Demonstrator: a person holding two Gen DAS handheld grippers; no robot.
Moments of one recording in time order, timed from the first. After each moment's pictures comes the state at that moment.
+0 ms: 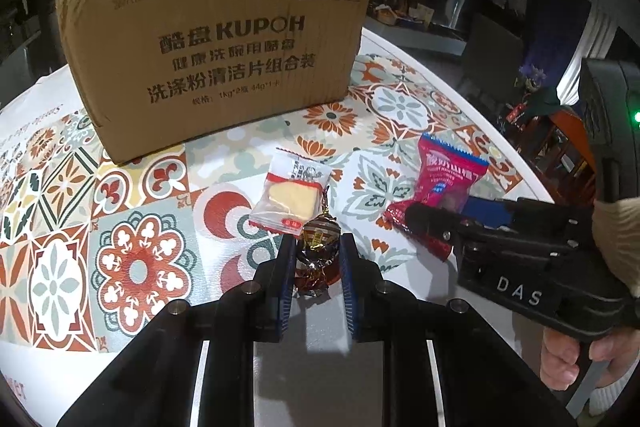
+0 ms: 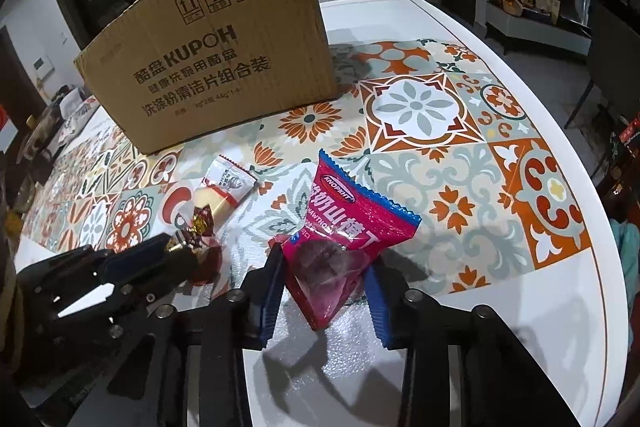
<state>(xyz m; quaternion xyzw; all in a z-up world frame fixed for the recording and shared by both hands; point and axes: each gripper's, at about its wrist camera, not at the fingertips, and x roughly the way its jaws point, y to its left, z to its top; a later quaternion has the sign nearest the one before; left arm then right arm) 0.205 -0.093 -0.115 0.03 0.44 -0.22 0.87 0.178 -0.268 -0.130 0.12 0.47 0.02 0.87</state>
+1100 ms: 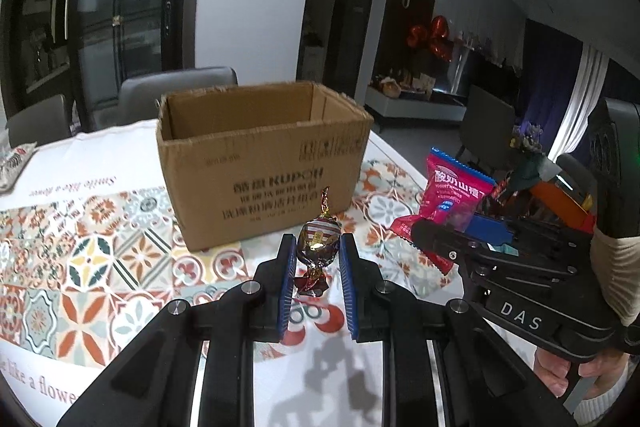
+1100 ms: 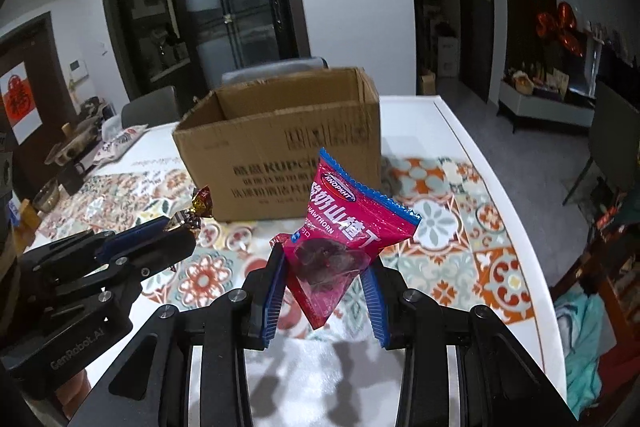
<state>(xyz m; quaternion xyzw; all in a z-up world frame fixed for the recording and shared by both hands) 0.174 -0.053 -0.001 0.00 0.32 -0.20 0.93 0.154 -0.234 -0.013 0.06 0.36 0.04 0.93</state>
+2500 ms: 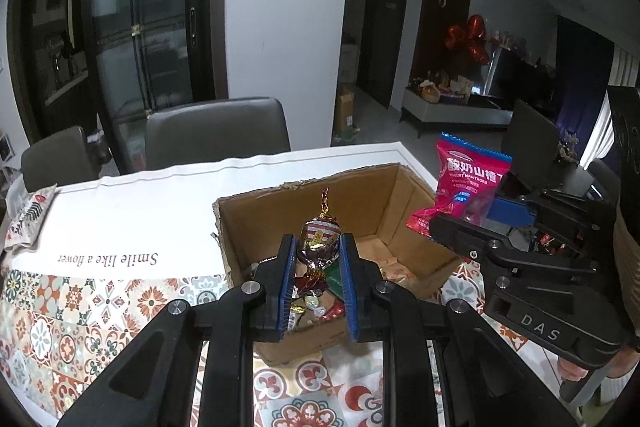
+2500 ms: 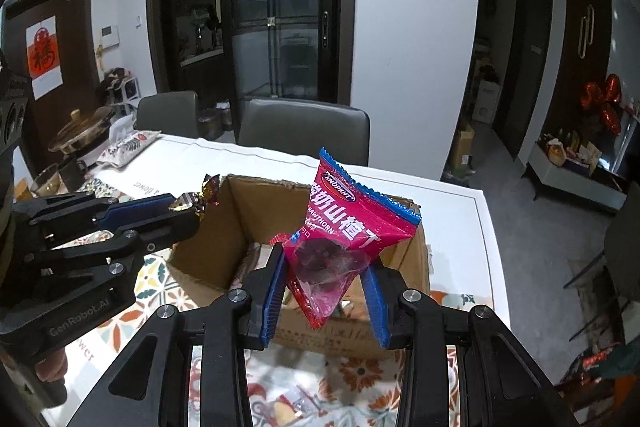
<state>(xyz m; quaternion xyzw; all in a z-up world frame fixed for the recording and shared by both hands) 0.325 -0.026 0.051 0.02 0.34 -0.14 0.93 0.310 -0.209 0.053 -0.03 0.35 0.10 0.93</state>
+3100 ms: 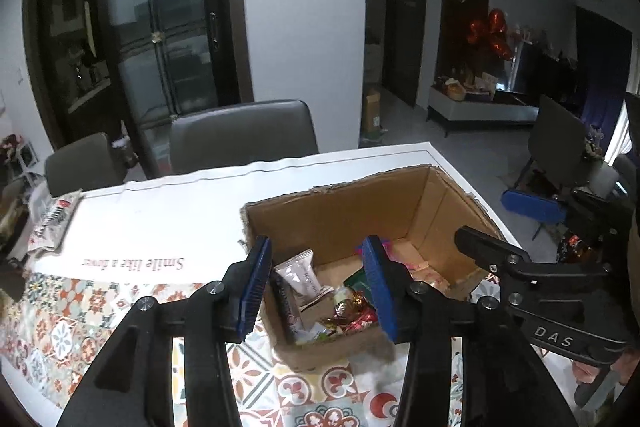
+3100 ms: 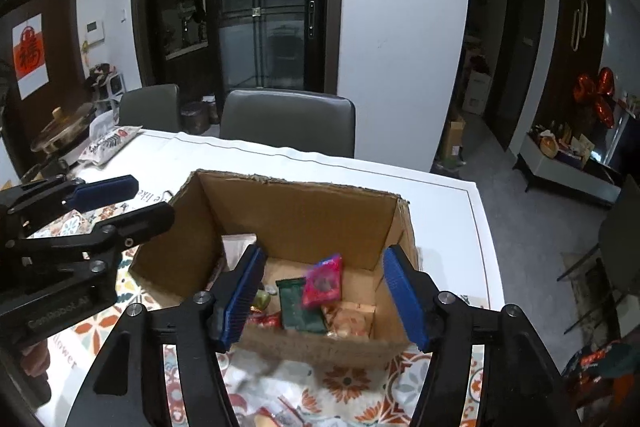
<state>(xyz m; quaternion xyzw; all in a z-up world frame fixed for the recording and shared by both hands) 0.322 -0.028 0.053 0.04 0.33 -0.09 0.94 0.322 -0.217 0.041 -0.03 0.36 0.08 0.93</state>
